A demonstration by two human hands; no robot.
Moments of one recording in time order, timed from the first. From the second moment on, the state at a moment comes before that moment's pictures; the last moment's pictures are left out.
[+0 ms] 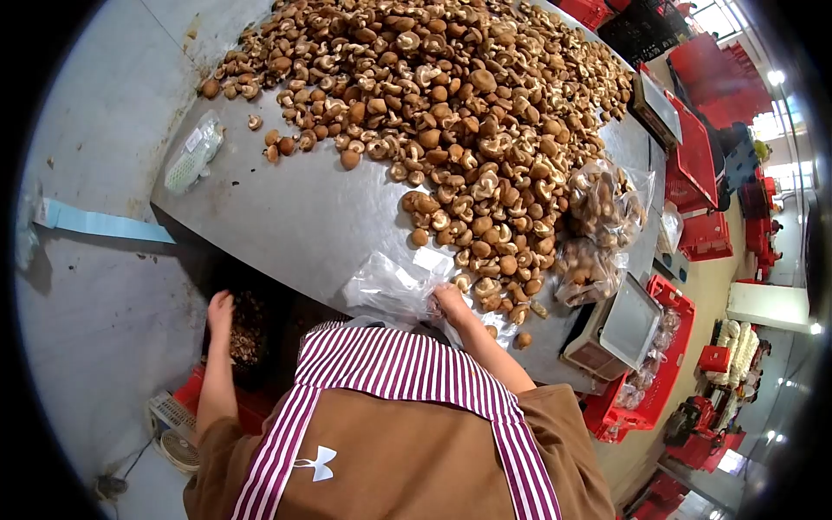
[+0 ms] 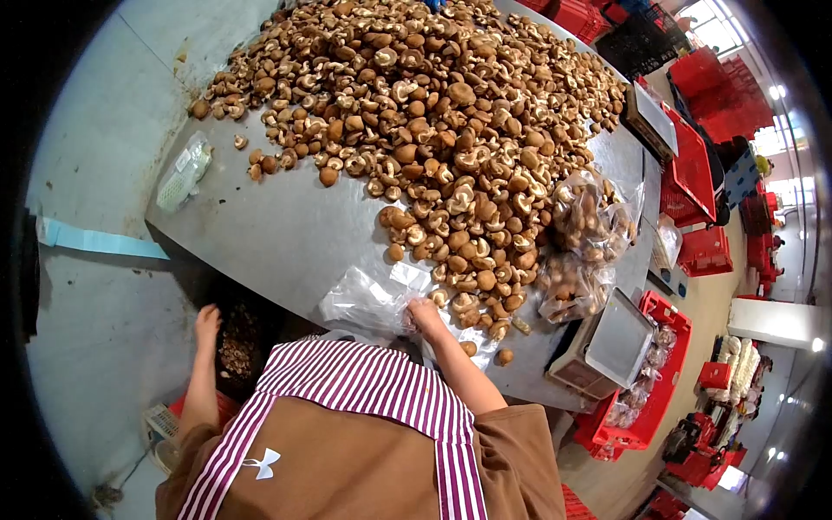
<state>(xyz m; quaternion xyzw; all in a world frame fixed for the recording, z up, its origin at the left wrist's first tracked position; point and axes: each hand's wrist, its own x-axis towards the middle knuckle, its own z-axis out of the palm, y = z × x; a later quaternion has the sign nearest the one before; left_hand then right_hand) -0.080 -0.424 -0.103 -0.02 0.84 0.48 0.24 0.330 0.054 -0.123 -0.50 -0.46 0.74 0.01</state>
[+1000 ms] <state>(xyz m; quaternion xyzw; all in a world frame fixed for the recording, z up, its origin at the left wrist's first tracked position) 0.057 -0.113 0.010 0.36 0.81 0.37 0.28 0.284 0.075 0.141 -0.45 -0.57 0.65 0.23</state>
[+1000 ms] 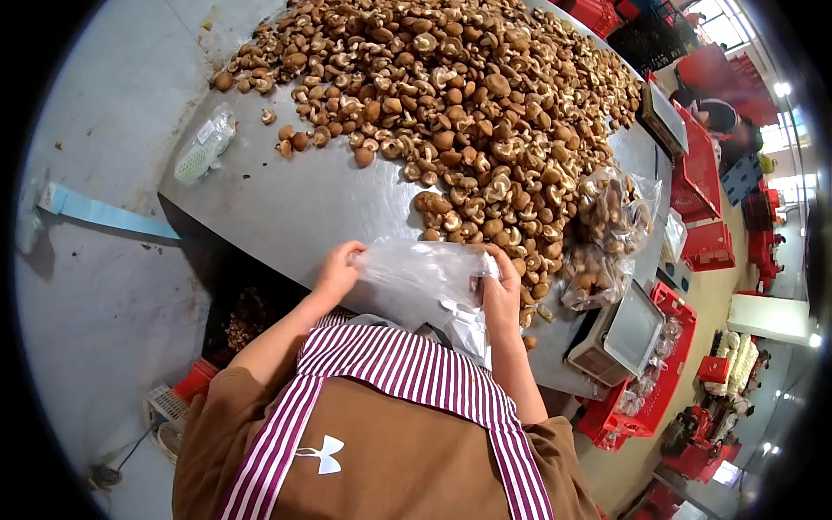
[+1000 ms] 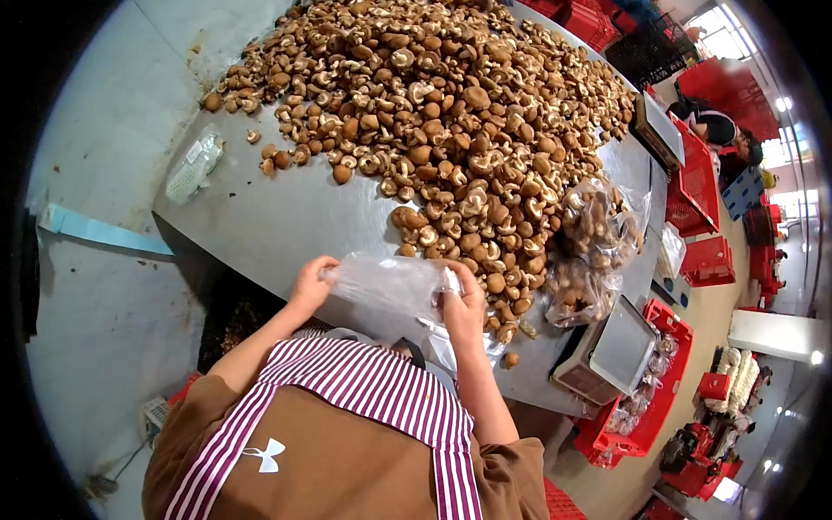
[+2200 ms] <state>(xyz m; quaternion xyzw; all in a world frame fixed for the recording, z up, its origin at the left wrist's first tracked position) 0.035 0.153 0.004 0.08 0.65 0.47 0.60 0.284 0.123 0.000 -0.47 0.18 0.78 0.39</state>
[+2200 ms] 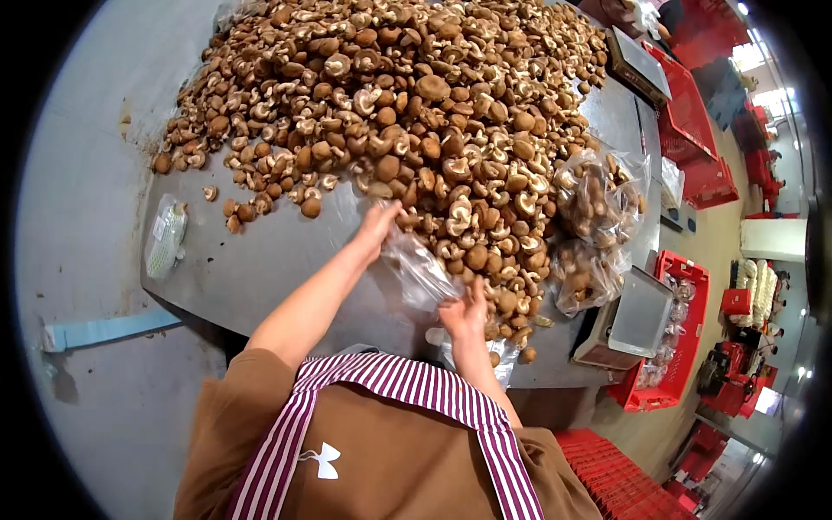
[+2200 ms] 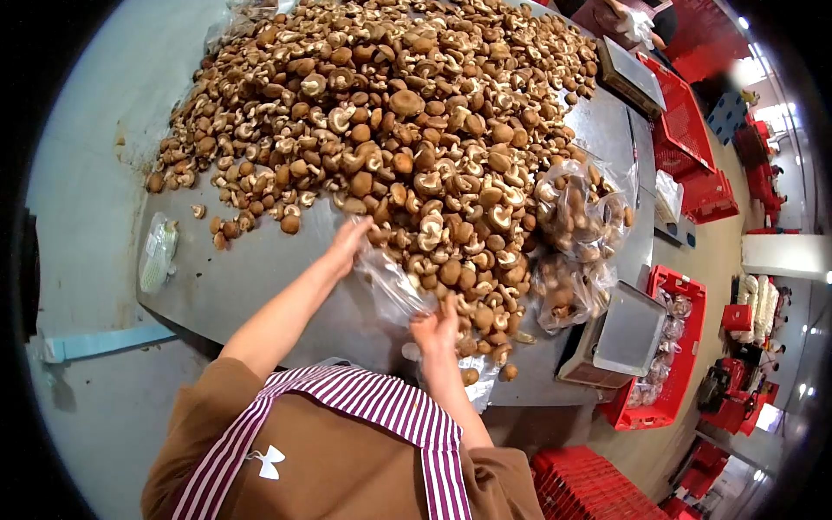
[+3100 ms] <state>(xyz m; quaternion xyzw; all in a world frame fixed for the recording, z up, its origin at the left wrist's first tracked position) -0.011 0.169 0.017 0.17 0.58 0.39 0.69 0.278 0.217 0.014 -0.55 -0.39 0.70 0.23</state>
